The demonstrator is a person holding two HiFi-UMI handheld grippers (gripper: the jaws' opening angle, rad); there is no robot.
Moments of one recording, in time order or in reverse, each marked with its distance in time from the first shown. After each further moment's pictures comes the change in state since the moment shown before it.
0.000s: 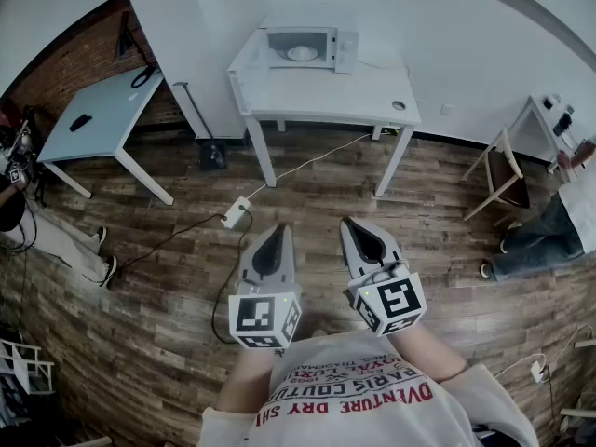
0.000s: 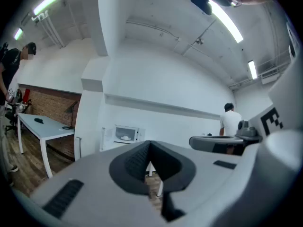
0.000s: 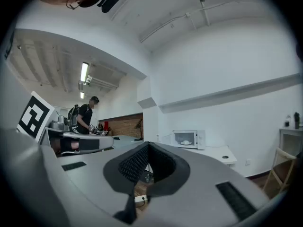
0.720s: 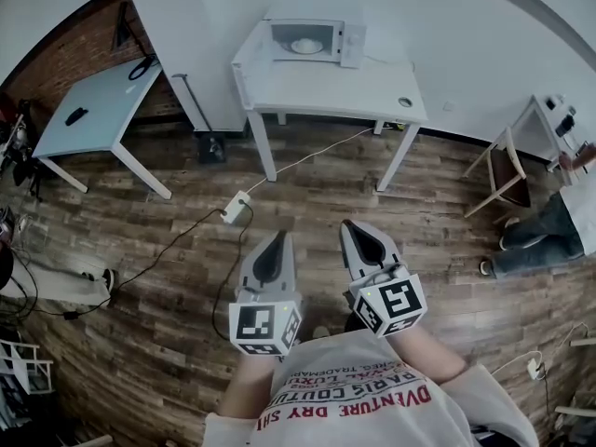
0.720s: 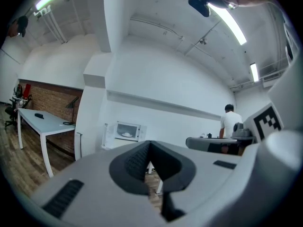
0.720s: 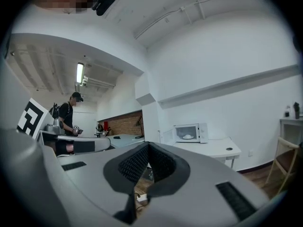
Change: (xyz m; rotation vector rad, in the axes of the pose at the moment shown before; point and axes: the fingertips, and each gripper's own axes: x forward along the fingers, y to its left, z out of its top) left arm -0.002 0.026 -0.015 -0.028 0.026 -0.006; right arm 0.026 0.011 -0.019 0.069 0.035 -0.003
